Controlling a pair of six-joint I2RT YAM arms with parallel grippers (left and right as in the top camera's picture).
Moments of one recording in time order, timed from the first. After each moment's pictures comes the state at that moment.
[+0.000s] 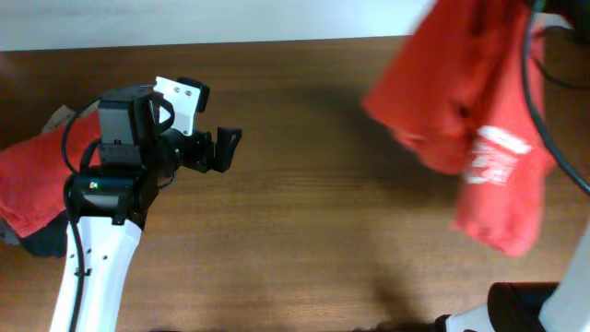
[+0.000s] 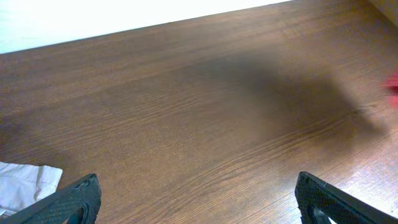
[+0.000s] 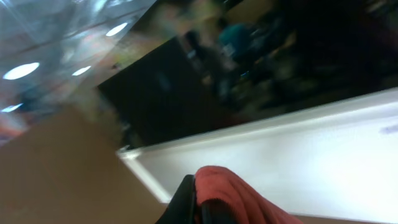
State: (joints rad) left arm -0.09 1.29 1.28 -0.69 0.38 0.09; right arm -0.02 1.67 2.58 -0.83 -0.57 0.60
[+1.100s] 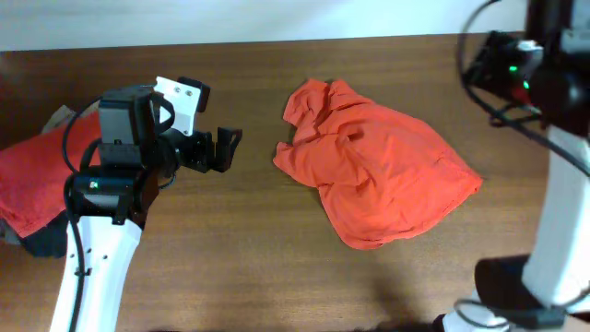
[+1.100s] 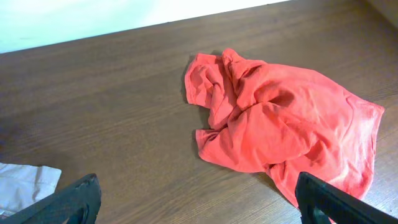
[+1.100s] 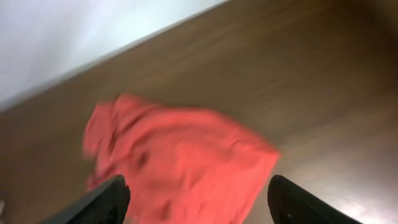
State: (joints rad) left arm -0.09 1.29 1.28 -0.69 0.38 0.09; right arm 0.06 1.81 2.59 -1.69 0.17 0.42
